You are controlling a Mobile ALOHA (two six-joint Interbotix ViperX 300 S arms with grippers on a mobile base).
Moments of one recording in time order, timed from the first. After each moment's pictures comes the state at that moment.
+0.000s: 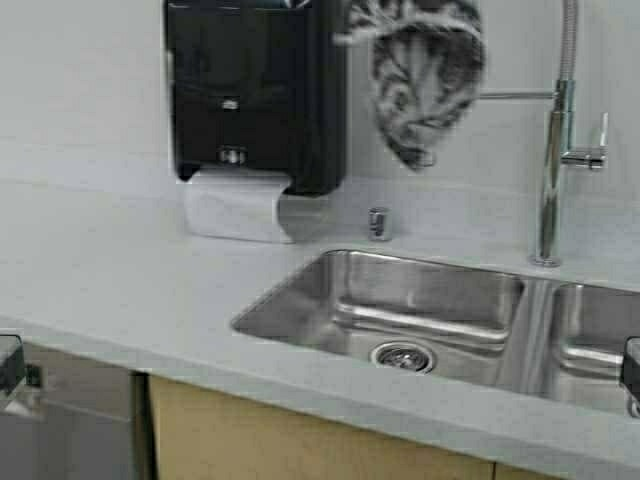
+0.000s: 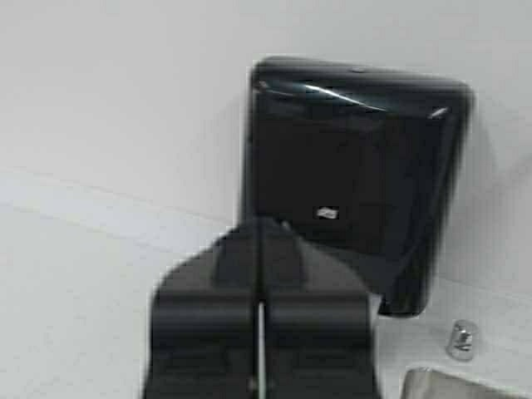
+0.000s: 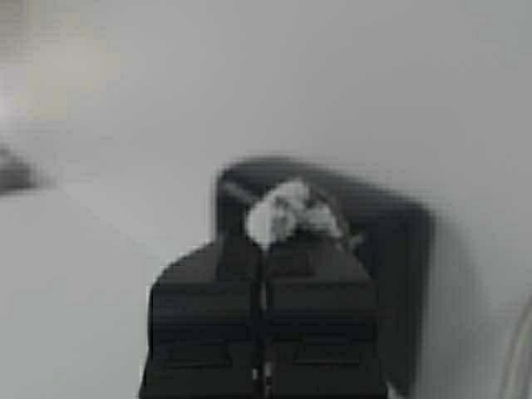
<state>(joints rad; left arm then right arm) -0.01 -1.16 1.31 0.00 -0.33 -0.12 0.48 -0.46 0.50 0.00 -0.21 0.00</state>
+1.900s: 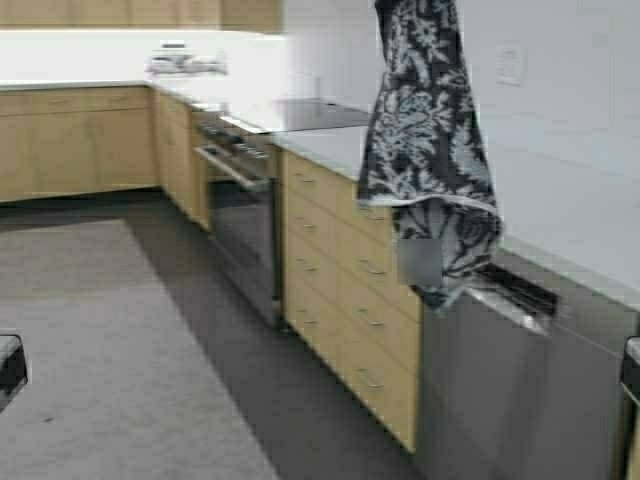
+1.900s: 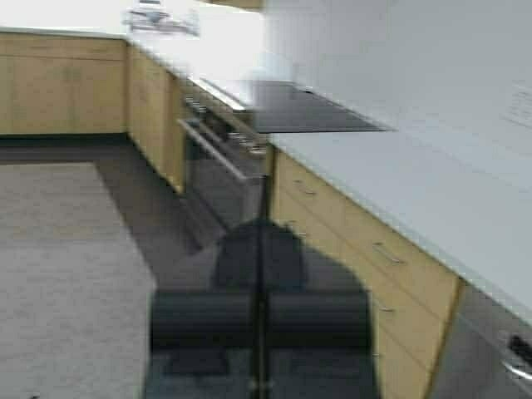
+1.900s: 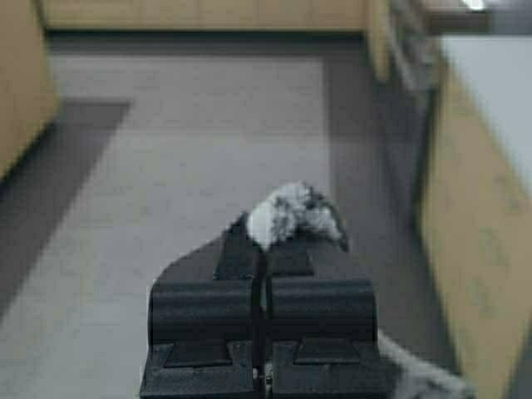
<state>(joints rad) -0.01 -1.15 1.31 -0.01 -0.31 -0.14 0.51 -0.44 0.84 0.00 -0.35 0.01</state>
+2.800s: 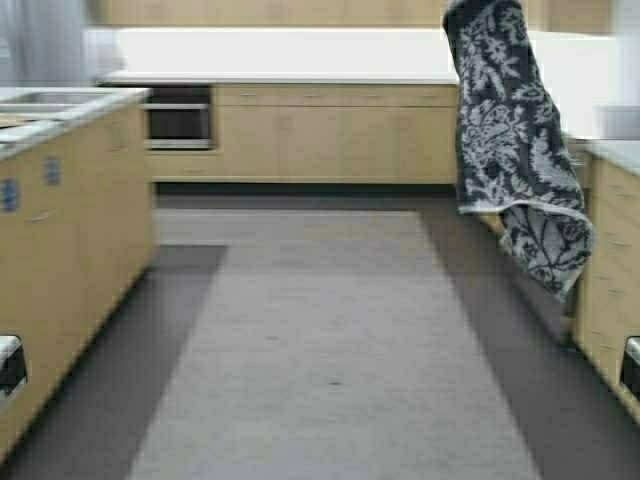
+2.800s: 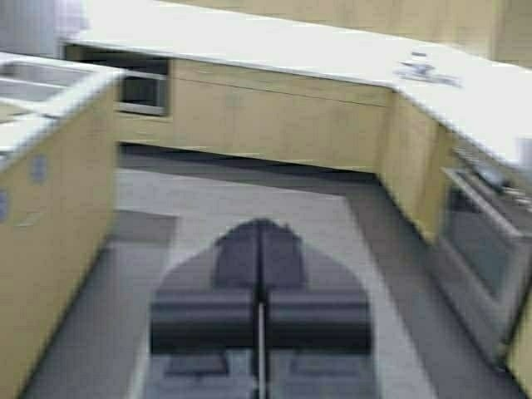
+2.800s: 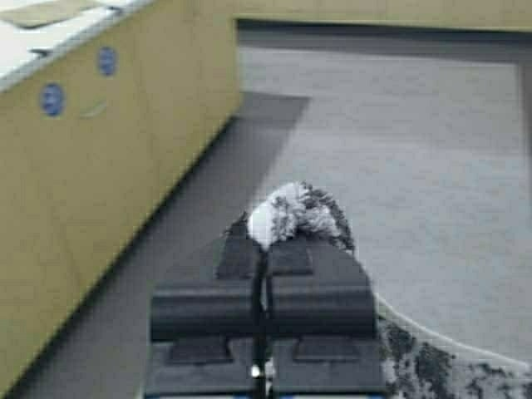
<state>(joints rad) -0.01 -1.15 1.30 -0.01 -0.32 -0.15 0.34 -0.42 0.89 0.06 -0.41 0.01</state>
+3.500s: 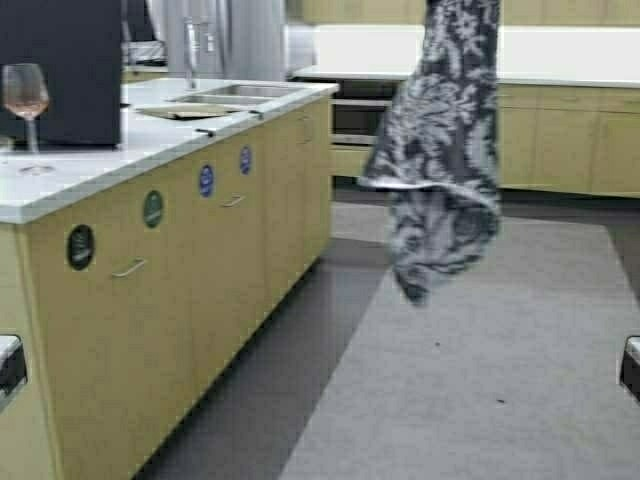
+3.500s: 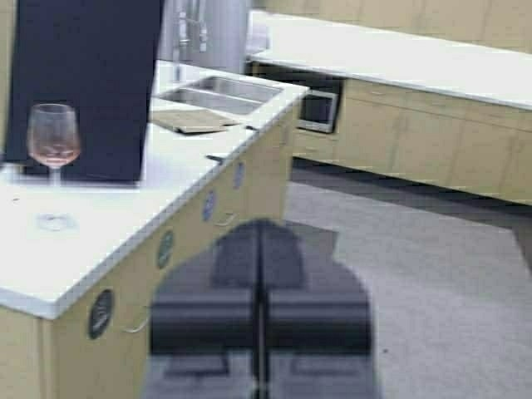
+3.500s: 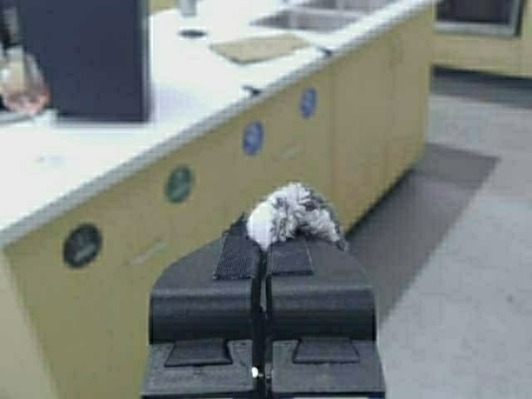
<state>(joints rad) -0.01 -1.11 1.30 -0.01 -0.34 -0.14 0.35 -0.45 0.89 0.06 -0.47 0.01</state>
